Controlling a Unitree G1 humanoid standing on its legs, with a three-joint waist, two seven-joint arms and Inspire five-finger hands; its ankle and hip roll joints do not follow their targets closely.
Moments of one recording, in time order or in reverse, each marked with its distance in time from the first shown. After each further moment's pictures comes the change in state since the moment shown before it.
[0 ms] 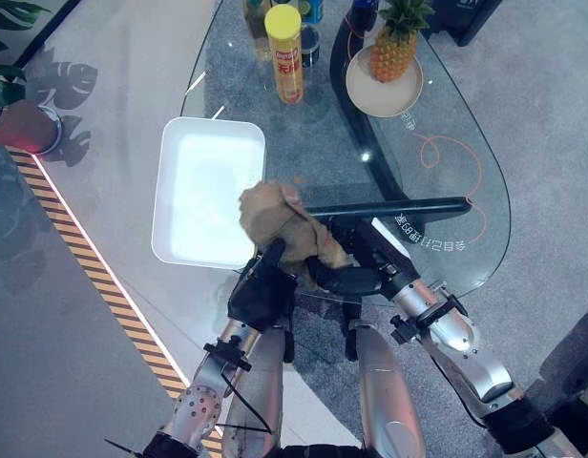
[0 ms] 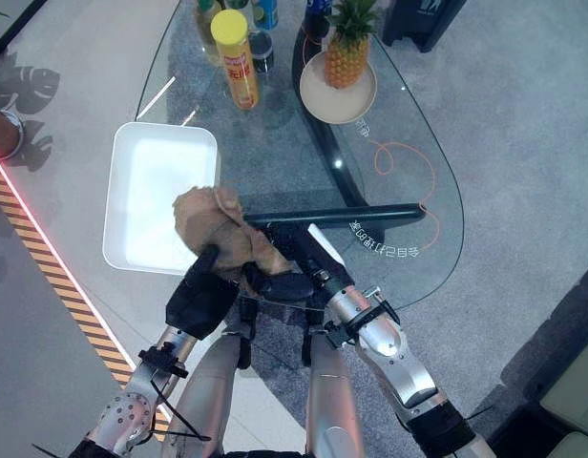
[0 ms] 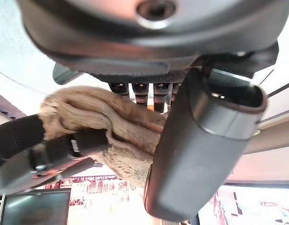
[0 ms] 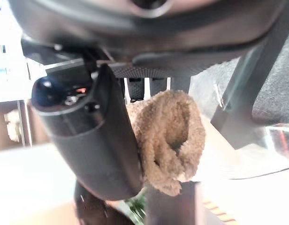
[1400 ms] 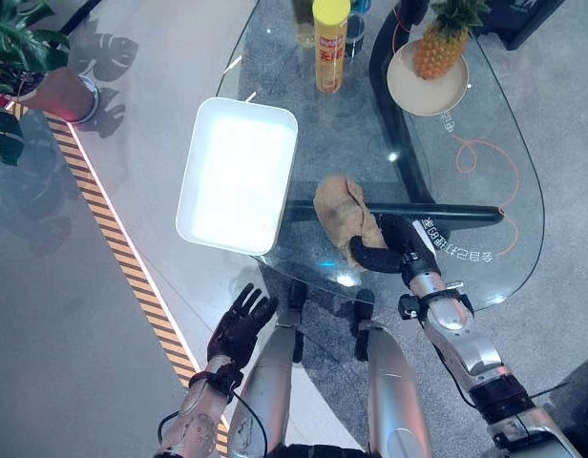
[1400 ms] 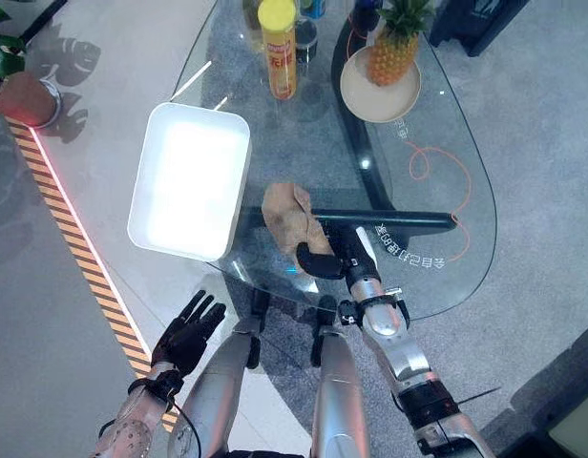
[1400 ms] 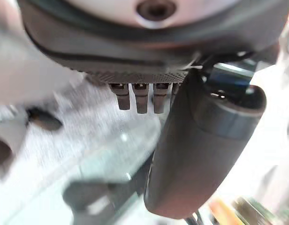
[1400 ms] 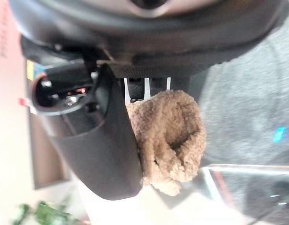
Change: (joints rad) left arm 0.079 -0.052 0.047 0.239 0.500 -0.108 0.323; right arm -0.055 0.103 -0.113 0.260 0.061 0.110 -0.275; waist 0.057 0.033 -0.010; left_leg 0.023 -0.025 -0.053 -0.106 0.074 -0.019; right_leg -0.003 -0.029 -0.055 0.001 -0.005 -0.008
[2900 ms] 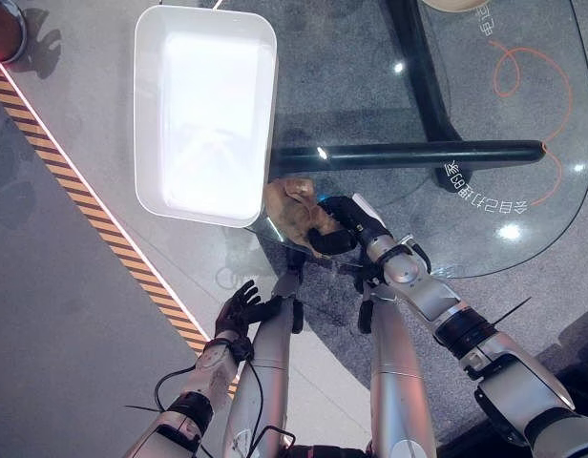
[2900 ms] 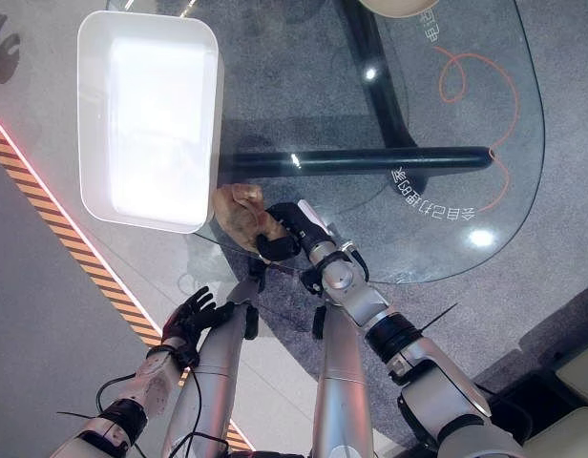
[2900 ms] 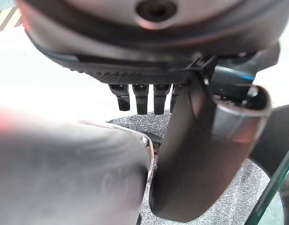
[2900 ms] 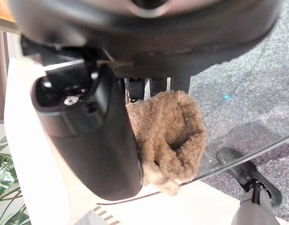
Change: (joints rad) left arm -0.390 -0.042 -0.090 0.628 0.297 -0.031 0.173; right arm -0.475 0.011 0.327 0.338 -0.134 0.112 0.039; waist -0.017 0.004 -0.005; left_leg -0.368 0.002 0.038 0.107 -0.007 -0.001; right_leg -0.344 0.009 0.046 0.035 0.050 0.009
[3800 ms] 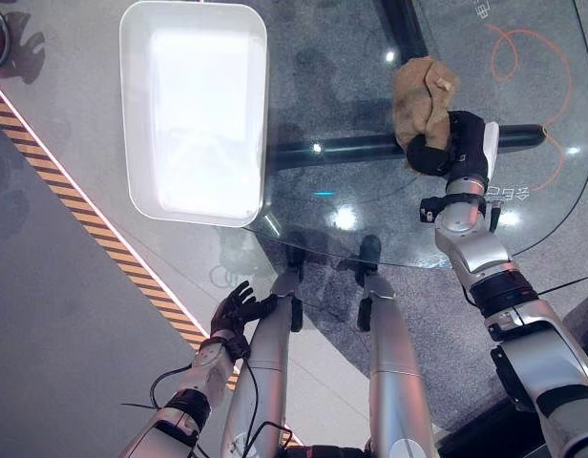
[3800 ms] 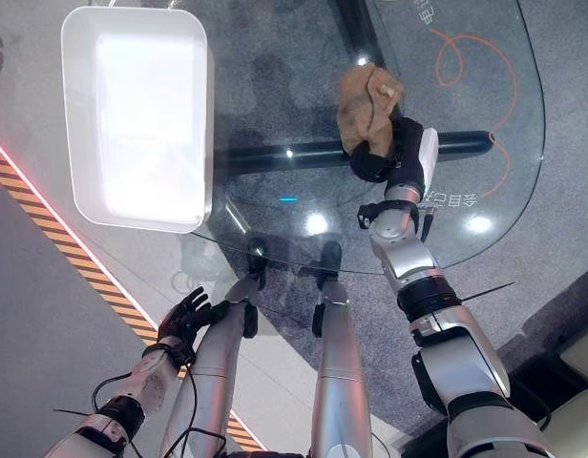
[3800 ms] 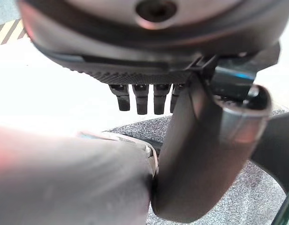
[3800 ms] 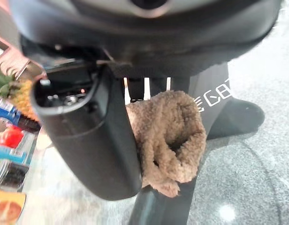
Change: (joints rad) left arm -0.019 0.009 0.014 0.042 -0.021 0.007 -0.005; right arm -0.158 -0.077 -0.257 0.115 0.035 0.060 -0.444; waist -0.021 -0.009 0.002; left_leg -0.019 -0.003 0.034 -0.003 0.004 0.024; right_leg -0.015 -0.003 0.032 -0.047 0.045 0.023
